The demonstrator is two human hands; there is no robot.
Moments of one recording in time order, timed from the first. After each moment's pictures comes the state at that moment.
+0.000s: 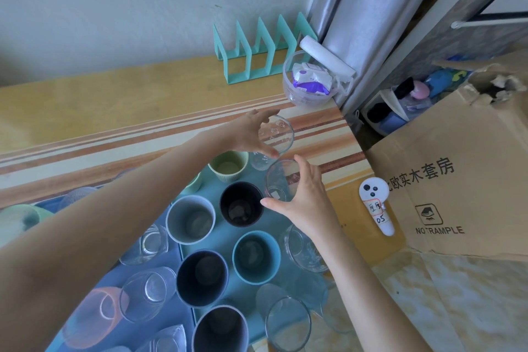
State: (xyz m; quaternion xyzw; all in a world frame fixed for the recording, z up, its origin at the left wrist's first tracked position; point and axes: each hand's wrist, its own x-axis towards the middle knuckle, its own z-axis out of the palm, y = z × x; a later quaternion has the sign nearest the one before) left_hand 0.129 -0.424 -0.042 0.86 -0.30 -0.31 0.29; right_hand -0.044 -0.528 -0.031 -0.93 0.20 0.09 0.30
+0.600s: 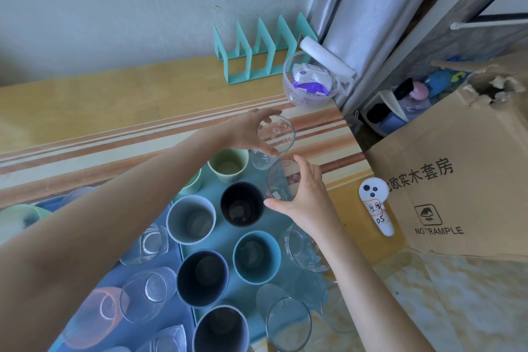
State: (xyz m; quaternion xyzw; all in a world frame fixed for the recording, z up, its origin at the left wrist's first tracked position) left_hand 0.135 -0.421 -0.043 0.85 -0.31 -0.32 0.30; right_hand -0.043 -0.530 -0.029 -0.93 0.19 0.09 0.31
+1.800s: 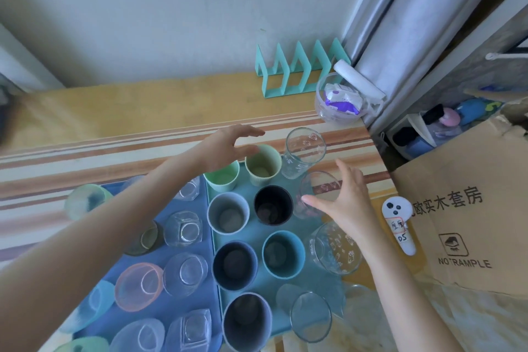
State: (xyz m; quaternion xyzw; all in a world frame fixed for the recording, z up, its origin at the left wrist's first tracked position) left_hand 0.095 -0.310 0.000 0.87 -0.25 -0.21 0.38; right_hand -0.046 -0.539 0.001 -0.93 0.18 0.07 0.30
